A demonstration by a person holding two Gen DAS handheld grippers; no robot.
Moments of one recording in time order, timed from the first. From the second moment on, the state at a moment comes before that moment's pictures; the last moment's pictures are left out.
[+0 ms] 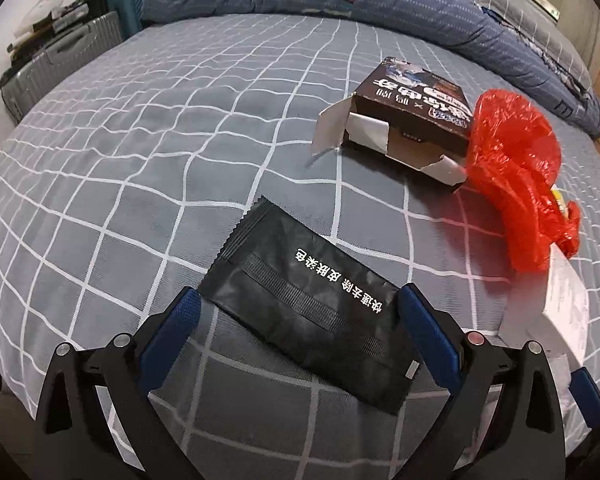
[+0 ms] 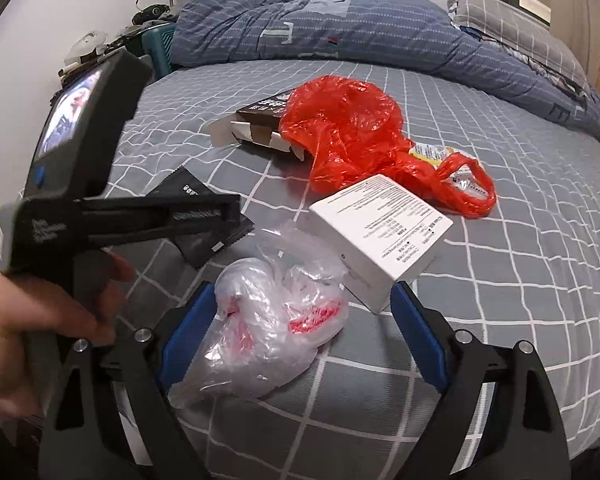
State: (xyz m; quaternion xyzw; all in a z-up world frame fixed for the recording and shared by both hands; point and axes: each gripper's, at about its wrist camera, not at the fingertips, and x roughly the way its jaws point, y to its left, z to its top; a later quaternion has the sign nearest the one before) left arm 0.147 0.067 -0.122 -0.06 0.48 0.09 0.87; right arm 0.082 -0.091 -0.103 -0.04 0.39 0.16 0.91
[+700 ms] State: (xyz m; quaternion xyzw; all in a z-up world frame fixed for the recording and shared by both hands) left arm 0.136 0.066 -0.119 -0.05 0.49 0.10 0.86; right arm 0.087 -0.083 -0.111 -0.04 0.42 0.18 0.89
